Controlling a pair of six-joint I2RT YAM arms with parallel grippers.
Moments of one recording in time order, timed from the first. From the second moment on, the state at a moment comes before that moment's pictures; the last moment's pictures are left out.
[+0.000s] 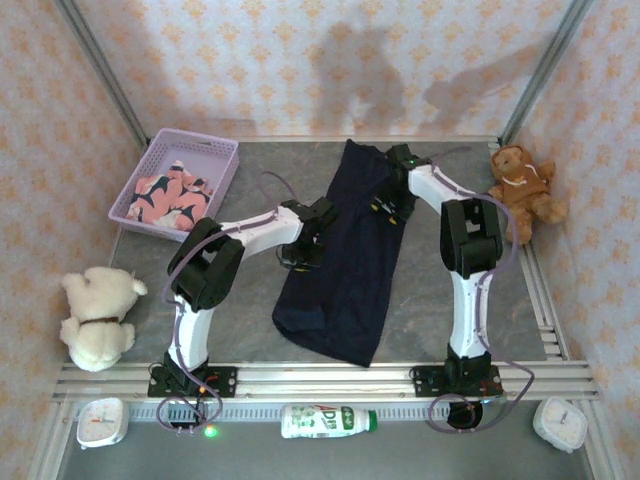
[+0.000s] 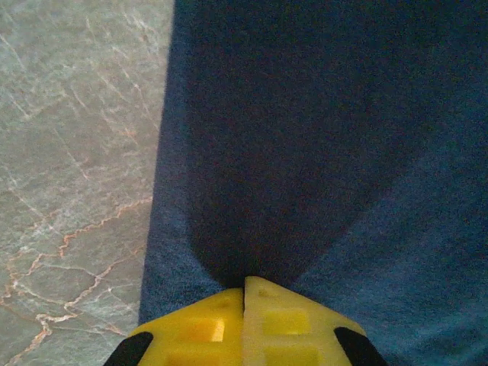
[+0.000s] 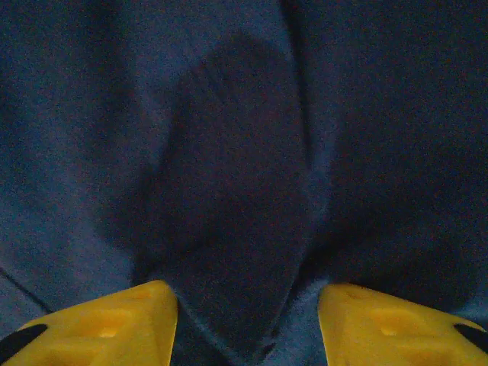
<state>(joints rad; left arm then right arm) -0.64 2.02 1.43 -0.92 -0.03 -0.58 0.23 2.22 1.75 -0.81 -0.15 0.87</state>
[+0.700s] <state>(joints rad) -0.70 2.18 1.95 -0.94 -0.02 -0.69 0.23 2.14 1.86 -0.99 -0.16 0.65</state>
